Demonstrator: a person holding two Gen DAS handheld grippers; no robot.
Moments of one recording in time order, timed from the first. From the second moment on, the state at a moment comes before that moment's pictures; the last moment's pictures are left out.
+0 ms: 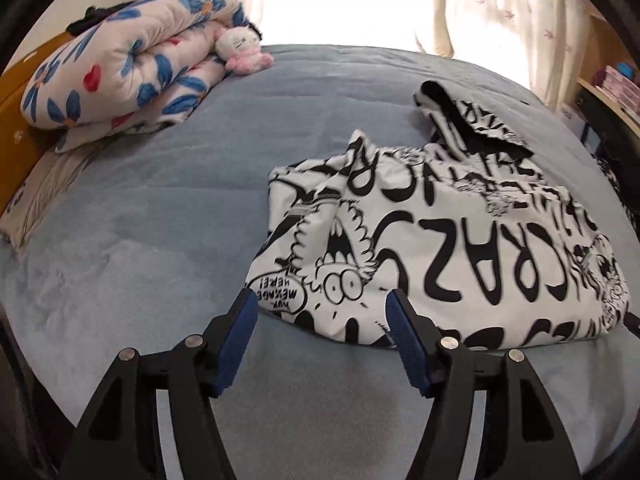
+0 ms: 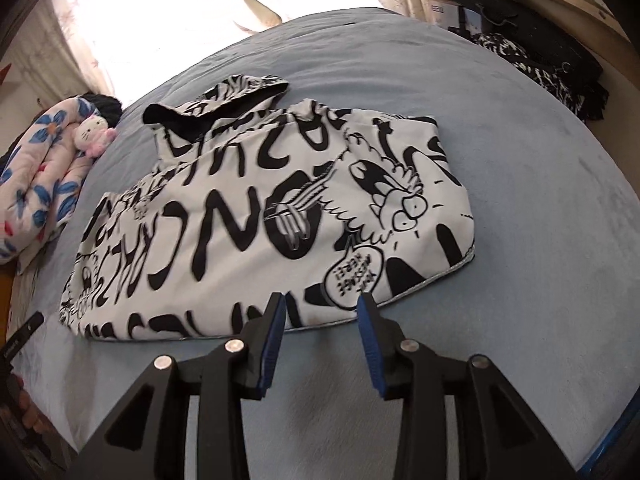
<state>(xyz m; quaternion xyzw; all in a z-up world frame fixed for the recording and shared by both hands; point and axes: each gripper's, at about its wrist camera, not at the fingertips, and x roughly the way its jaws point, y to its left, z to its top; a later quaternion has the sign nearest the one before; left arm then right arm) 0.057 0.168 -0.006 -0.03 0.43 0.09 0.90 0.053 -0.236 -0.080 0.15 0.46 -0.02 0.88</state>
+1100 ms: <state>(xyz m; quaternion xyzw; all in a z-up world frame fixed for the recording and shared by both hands) 0.430 0.102 0.084 0.04 0.43 0.03 0.90 0.347 -0.203 0.070 0.03 0.36 -0.03 0.93</state>
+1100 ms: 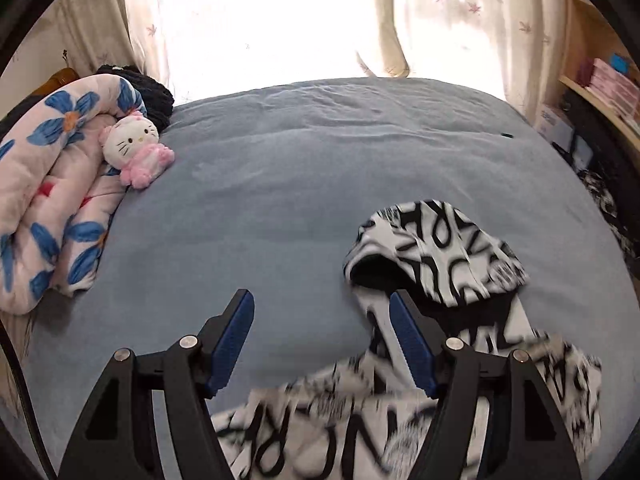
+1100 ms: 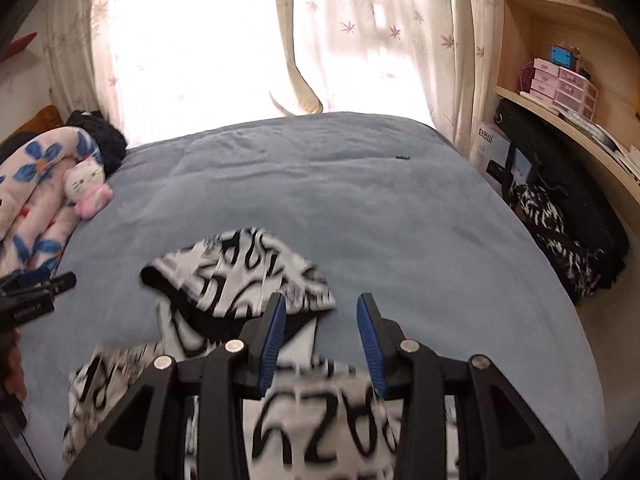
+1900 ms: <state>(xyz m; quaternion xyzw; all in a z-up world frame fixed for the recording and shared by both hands) 0.534 0.150 -0.112 -0.03 0.53 0.02 0.85 0.468 -0.178 -0.132 0.02 0.49 0.01 0.87</state>
